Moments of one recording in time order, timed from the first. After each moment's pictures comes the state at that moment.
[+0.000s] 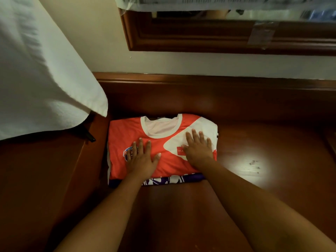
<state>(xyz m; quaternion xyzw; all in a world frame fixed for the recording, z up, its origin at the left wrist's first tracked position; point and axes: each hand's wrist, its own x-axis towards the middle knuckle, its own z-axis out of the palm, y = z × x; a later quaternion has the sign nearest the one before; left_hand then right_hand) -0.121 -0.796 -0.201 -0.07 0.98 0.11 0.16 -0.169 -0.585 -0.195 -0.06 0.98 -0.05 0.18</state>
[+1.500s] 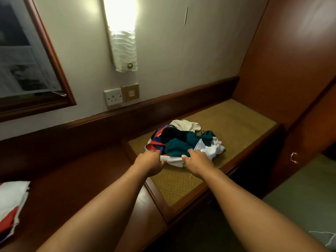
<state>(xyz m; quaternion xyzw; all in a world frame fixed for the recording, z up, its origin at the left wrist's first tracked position) 0.057 -0.119 0.033 0.41 0.90 0.06 0.13 0.174 0.036 0.040 0.29 0.94 -0.14 0.08</state>
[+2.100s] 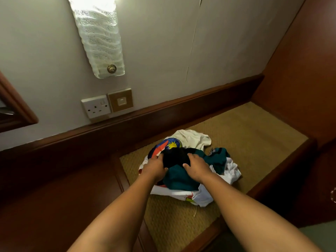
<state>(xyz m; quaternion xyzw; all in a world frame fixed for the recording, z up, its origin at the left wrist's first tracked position) -0.089 0.027 -0.063 0.29 0.91 0.15 0.24 0.013 0.181 -0.041 0.27 0.93 -0.19 0.13</state>
